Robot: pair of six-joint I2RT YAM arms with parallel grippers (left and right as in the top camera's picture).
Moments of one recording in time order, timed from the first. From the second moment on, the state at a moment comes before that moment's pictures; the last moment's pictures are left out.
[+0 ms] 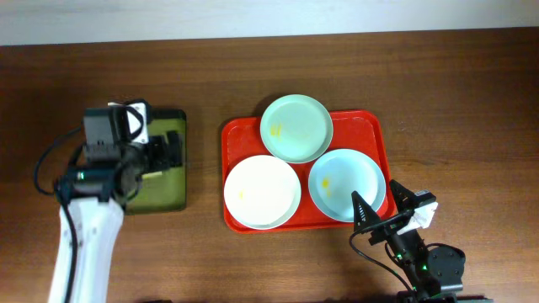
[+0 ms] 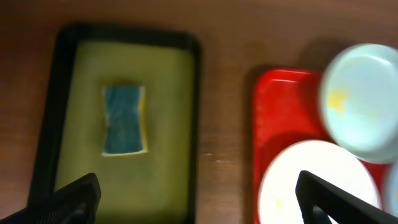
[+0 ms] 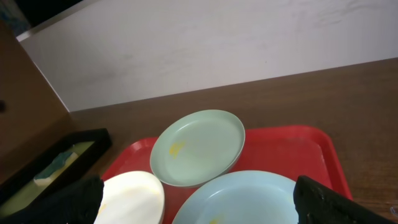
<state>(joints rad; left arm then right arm) 0.05 1.28 1.13 -0.78 0.09 -0.12 0.04 0.01 0.01 -0.05 -0.32 0.31</state>
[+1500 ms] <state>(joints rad) 0.17 1.96 1.24 -0.60 -0.01 -0.01 0.04 0.01 0.01 -0.05 -0.32 0.31</state>
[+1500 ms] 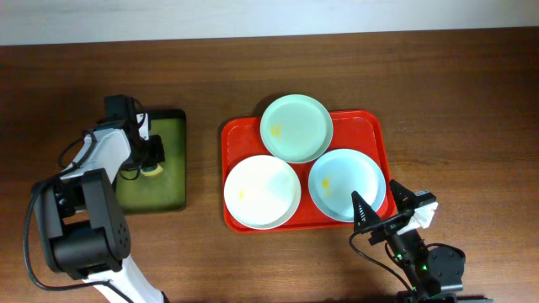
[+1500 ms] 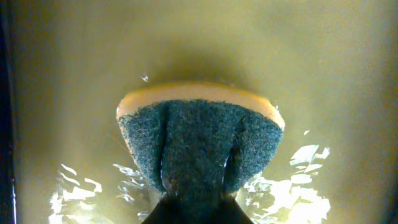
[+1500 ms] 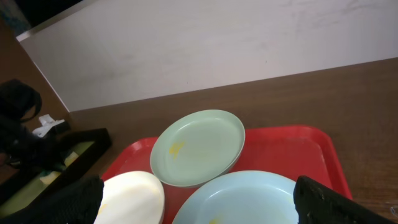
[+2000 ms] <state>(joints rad) 0.17 1.93 1.30 -0.71 -0.01 -0.01 0.04 0.01 0.01 -0.05 -0.32 0.31</state>
